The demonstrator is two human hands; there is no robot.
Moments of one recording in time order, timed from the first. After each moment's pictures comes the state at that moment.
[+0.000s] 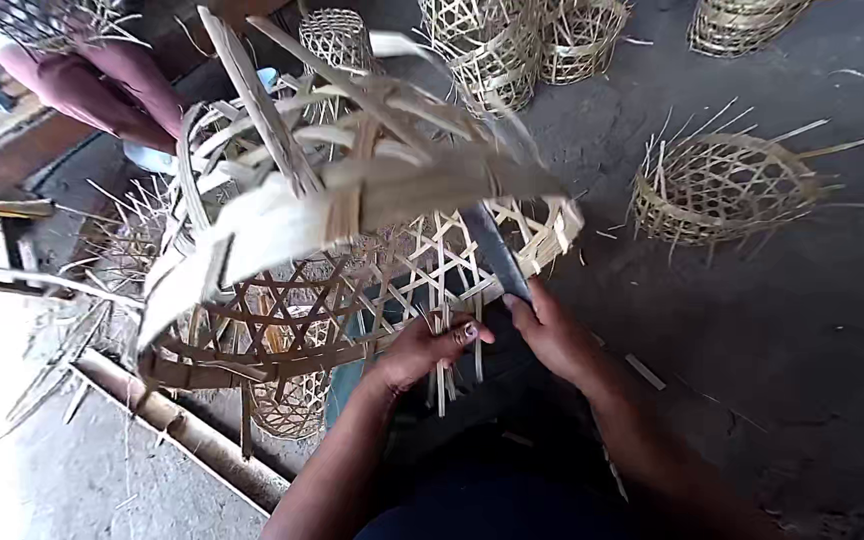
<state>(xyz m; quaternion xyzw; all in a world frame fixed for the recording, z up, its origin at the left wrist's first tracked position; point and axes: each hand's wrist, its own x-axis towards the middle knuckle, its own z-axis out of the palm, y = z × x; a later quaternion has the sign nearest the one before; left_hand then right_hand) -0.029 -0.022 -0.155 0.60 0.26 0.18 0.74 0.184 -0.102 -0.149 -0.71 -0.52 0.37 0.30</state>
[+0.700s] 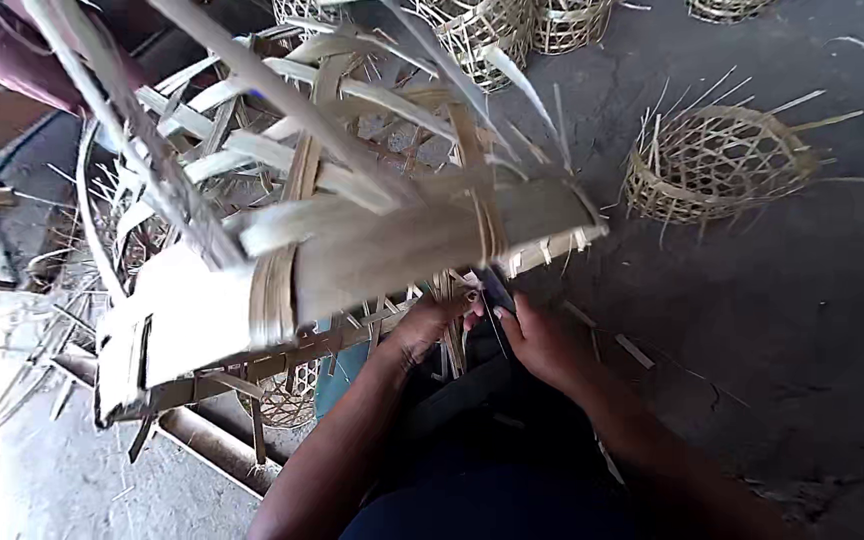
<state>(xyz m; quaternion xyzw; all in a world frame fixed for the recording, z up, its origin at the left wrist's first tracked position) 0.005 -0.016 -0.185 0.51 0.32 0.16 0.78 0.175 -0.125 -0.159 -0.72 -0.56 0.36 0.19</state>
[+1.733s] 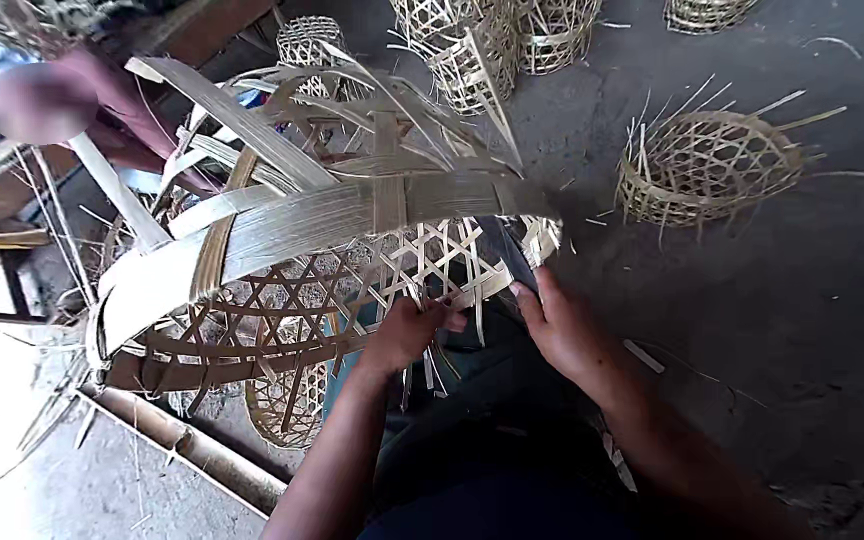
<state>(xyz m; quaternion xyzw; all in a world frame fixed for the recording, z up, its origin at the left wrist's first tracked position) -0.010 -0.014 -0.127 0.65 0.45 0.08 0.61 0.187 -0.122 -0.114 -0.77 -0.53 0.24 0.27</state>
